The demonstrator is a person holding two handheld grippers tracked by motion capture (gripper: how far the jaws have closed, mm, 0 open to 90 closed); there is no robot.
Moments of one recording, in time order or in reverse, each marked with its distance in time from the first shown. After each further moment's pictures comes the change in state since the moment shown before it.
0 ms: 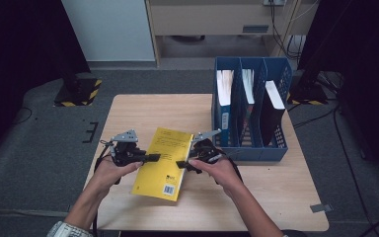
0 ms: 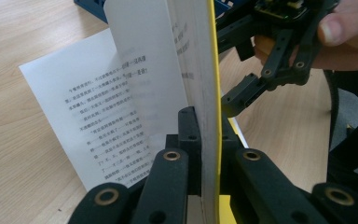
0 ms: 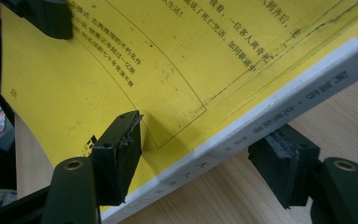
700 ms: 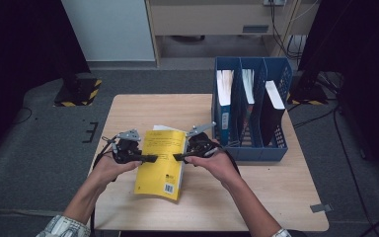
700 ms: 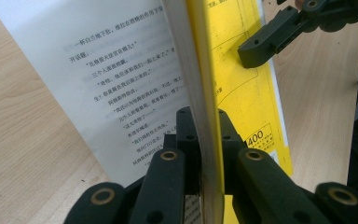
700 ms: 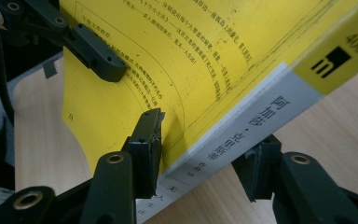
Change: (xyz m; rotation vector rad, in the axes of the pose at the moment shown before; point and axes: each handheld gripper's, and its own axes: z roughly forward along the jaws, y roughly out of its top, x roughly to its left) left arm 0.016 -0.001 0.005 0.132 0.045 0.002; right arm 0.012 0.031 -0.006 0.006 -0.023 -0.104
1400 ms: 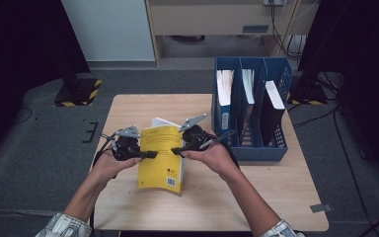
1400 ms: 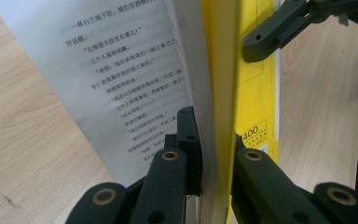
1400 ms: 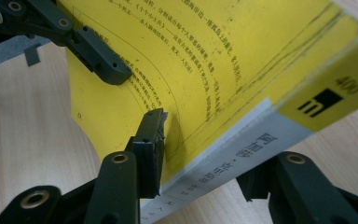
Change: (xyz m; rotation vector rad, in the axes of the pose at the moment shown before) left arm 0.001 0.008 -0.004 -0.032 0.022 0.016; right arm 0.008 0.030 -0.006 0.063 -0.069 -0.104
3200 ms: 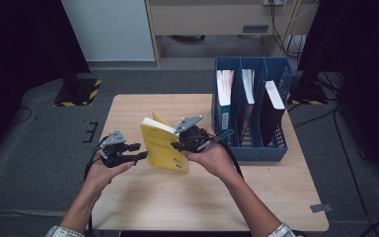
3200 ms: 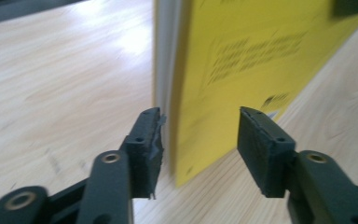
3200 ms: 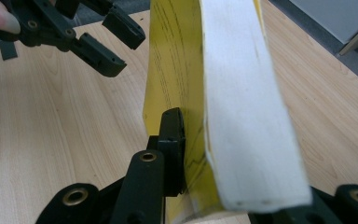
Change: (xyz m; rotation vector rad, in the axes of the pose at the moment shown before) left arm 0.010 -0.046 -0.013 -0.113 0.255 -0.073; right arm 0.019 0.013 -0.015 -0.028 -0.116 -0.133
